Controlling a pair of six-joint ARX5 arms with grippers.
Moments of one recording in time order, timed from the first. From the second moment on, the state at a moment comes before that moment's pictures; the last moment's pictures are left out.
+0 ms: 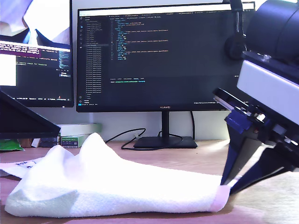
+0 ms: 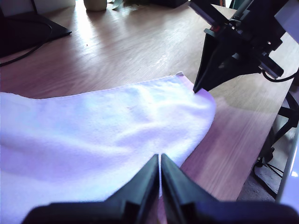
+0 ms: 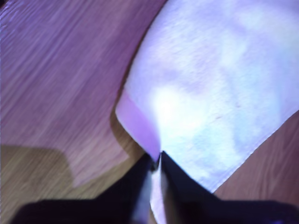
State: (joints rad) left arm -0.82 0.61 0.07 0.18 0.15 -0.05; right arm 0.61 1.30 0.48 -0.13 -0.23 -1.60
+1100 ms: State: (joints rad) left arm -0.96 0.61 0.07 0.22 0.19 -0.16; right arm 0.96 1.39 0.81 -0.13 -0.08 -1.24
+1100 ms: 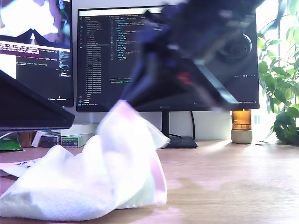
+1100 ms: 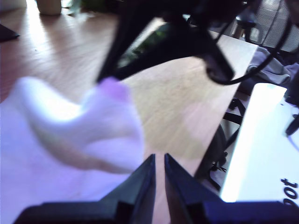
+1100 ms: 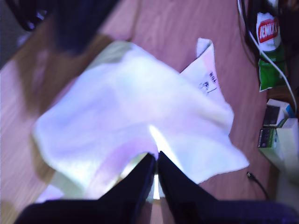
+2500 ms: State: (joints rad) left arm -1.23 1.29 0.36 0.44 -0.33 -0.05; right arm 0.80 1.61 1.00 -0.12 0.06 -1.13
